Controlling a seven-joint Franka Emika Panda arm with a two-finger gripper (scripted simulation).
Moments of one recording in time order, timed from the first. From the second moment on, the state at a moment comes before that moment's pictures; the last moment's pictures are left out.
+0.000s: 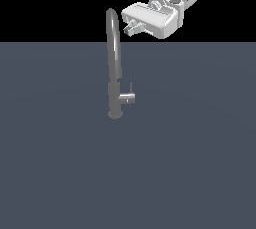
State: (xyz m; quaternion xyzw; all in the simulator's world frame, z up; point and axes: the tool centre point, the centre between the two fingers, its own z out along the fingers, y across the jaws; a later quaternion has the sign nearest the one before) arm 0.038 -0.002 0.315 -0.80 0.32 0.38 0.34
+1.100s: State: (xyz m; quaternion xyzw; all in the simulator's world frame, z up) arm 0.095 -0.009 0.159 -0.57 0.45 0.52 0.45
